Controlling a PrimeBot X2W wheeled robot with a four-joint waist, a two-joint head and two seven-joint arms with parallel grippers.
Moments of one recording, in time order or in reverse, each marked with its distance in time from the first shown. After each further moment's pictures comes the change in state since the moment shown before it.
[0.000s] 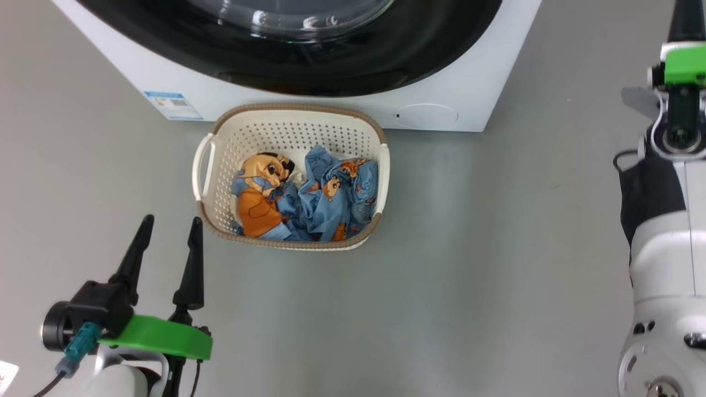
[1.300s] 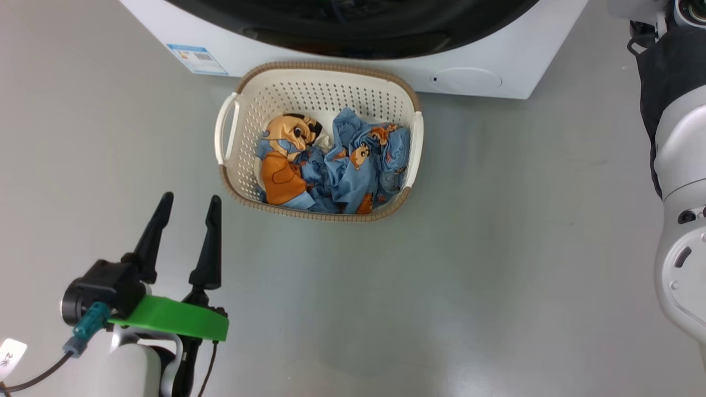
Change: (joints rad) left arm -0.061 -0.007 -0.059 0.006 -0.068 0.000 0.000; right arm -0.457 -0.019 -0.189 0.424 -0.217 0.000 0.435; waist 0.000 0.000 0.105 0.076
